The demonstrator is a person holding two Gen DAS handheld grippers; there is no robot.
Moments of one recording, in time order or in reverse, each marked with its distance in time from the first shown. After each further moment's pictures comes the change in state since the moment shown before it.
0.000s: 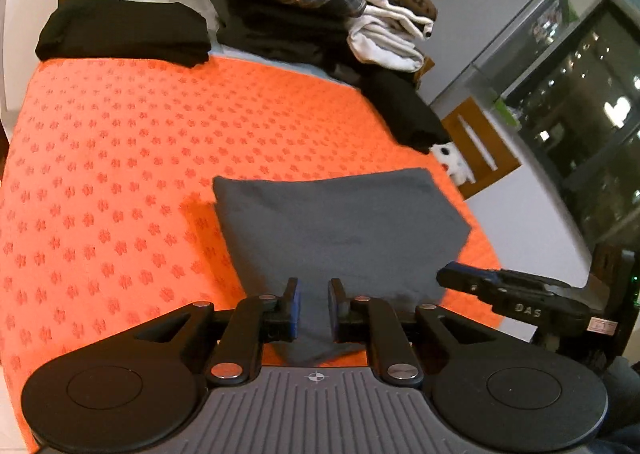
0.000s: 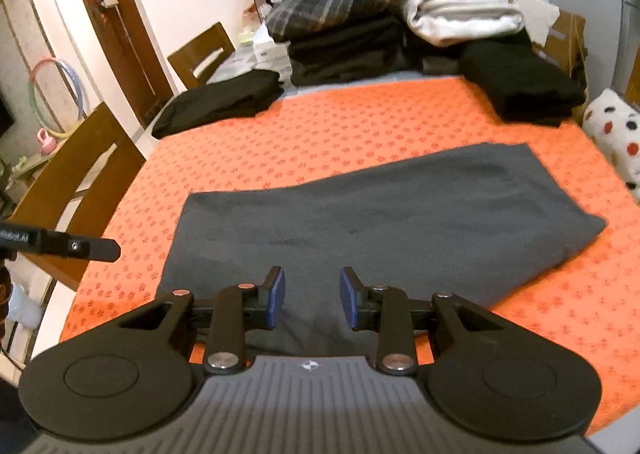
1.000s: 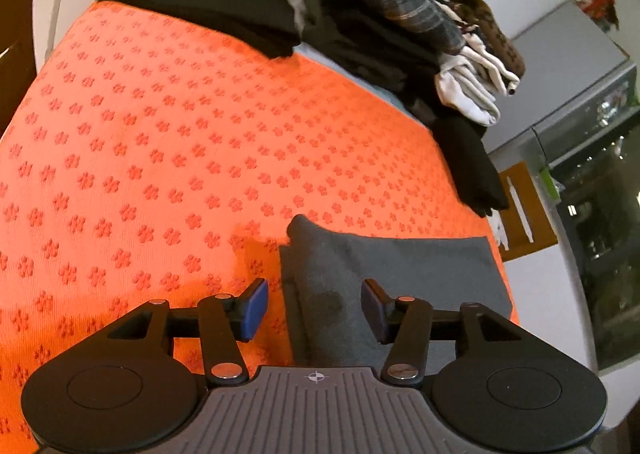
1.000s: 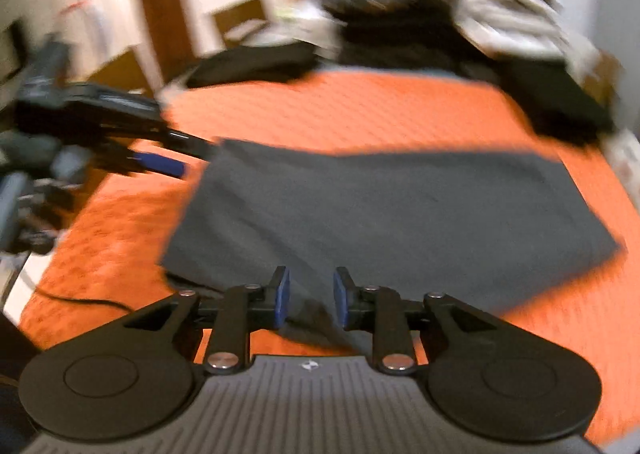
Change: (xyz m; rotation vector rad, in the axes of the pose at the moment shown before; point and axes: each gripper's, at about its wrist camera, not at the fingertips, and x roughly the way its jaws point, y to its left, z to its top) left arm 0.054 0.056 0.025 -0.267 -0.049 0.045; right arm 0.003 0.042 -0.026 -0.279 0.006 0.063
